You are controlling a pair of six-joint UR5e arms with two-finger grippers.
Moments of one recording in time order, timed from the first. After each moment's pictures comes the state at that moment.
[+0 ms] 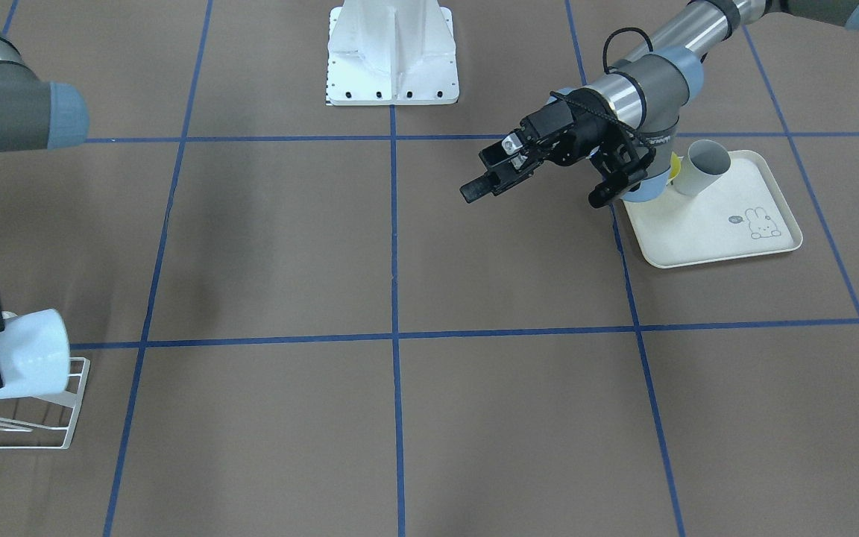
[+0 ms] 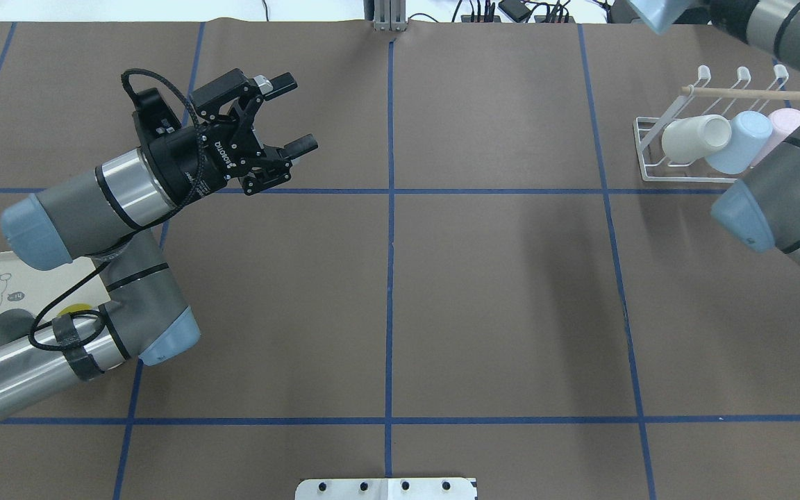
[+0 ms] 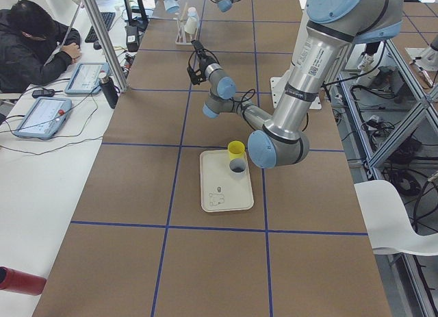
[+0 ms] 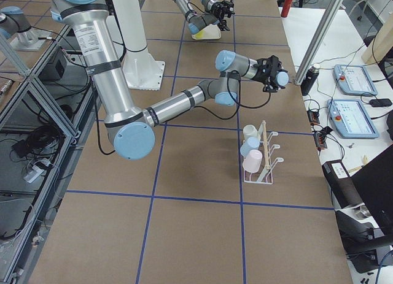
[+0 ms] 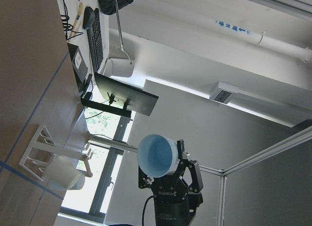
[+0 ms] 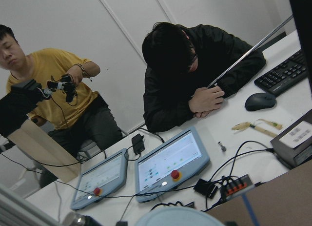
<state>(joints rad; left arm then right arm) -0.64 -2.07 -1.45 -3.44 -1.52 -2.18 1.06 -1.27 1.64 -0.59 1.49 1.36</state>
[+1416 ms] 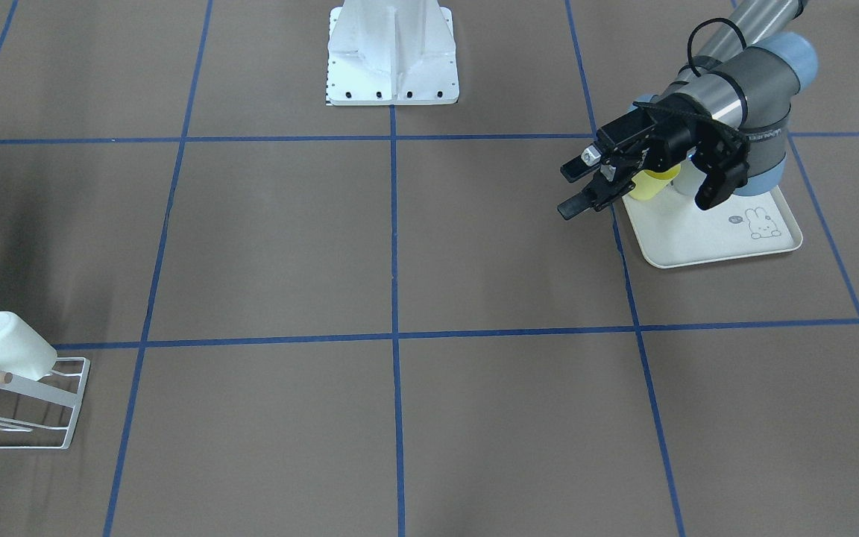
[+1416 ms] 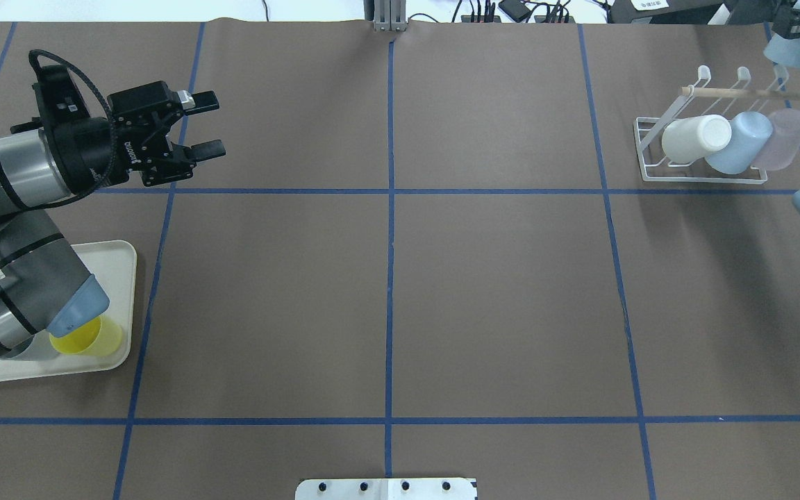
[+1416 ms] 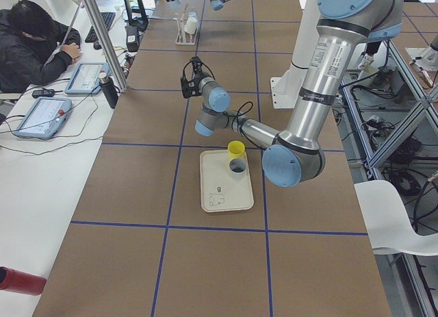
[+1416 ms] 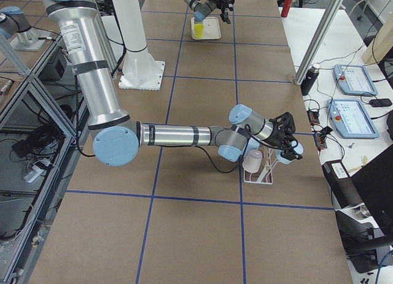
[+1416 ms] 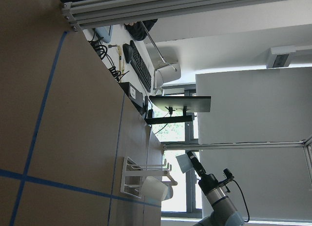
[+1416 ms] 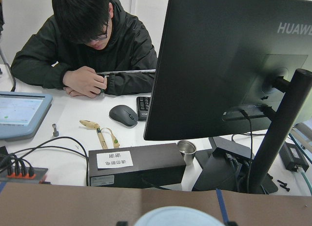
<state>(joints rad) -0.79 -1.90 -1.53 -3.36 -1.80 -1.99 1.20 -1.30 1.23 -0.43 1.51 0.74</state>
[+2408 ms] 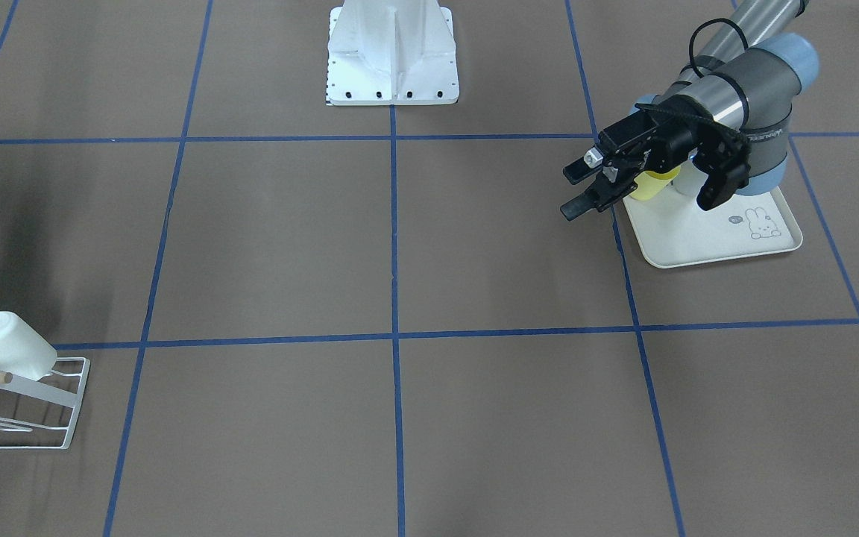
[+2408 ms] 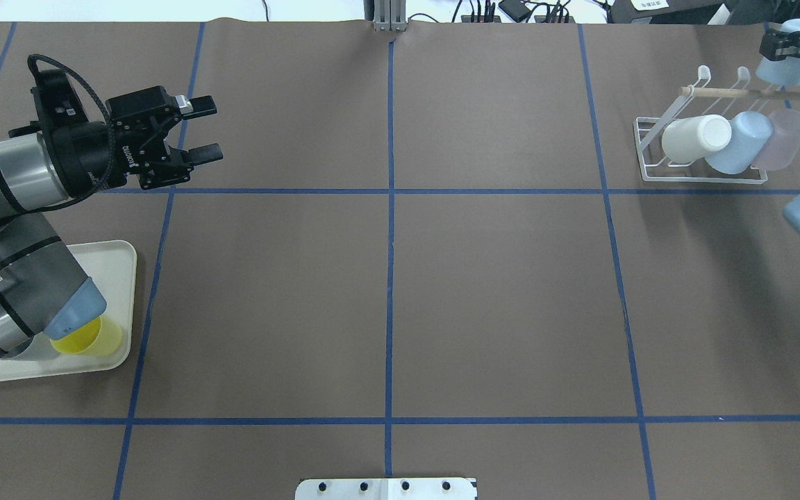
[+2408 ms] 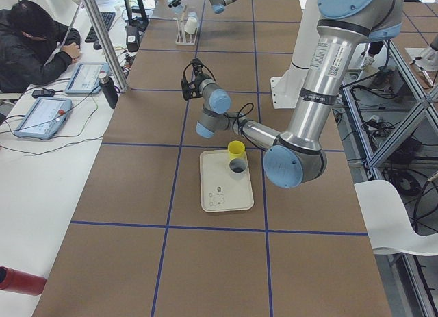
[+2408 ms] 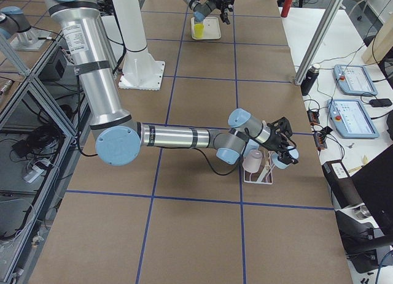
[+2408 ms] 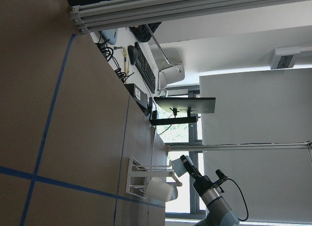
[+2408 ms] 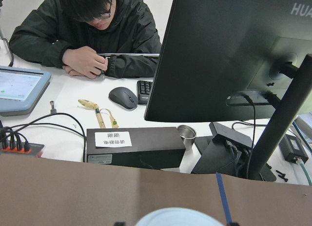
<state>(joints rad) -0.79 -1.89 -1.53 -3.36 -1.80 -1.99 1.17 -1.30 1.20 -0.42 1.50 0.71</state>
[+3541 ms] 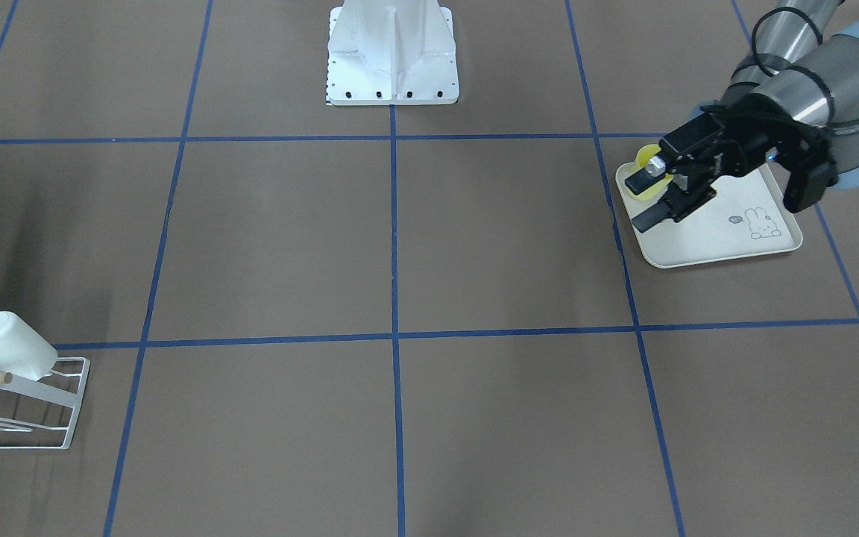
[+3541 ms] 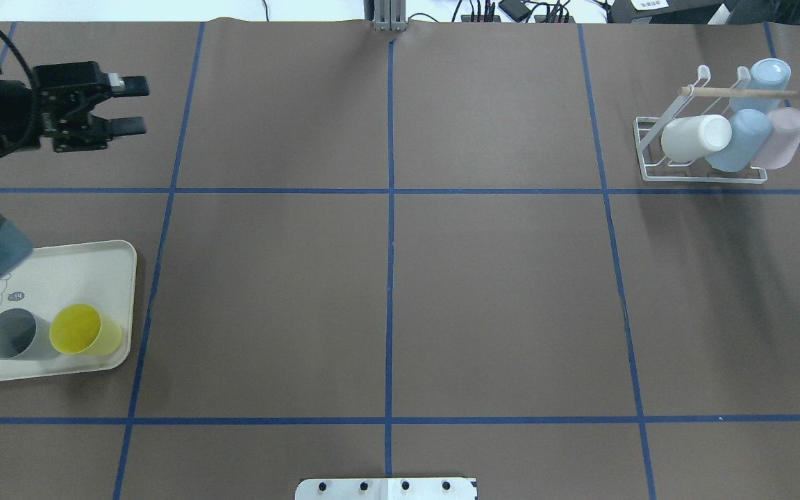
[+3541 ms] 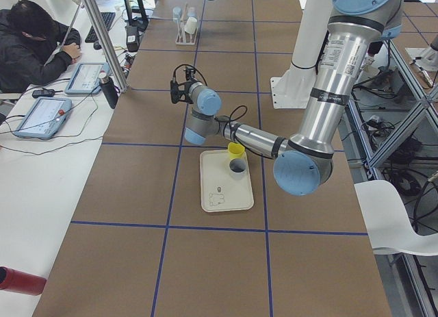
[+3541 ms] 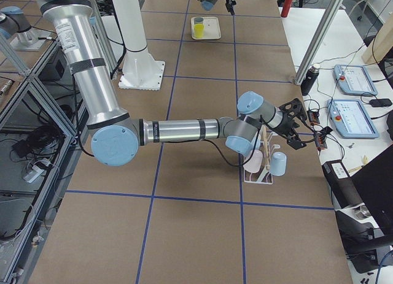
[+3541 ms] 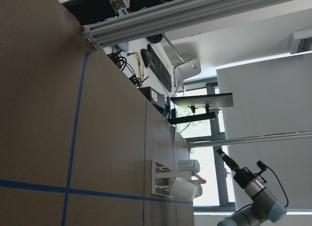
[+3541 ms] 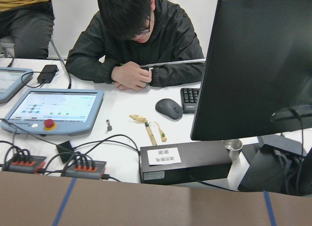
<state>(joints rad) -1.03 -1.81 -1.55 -3.25 -2.13 -1.77 1.33 -1.26 1.35 -0.53 1.88 0.74</state>
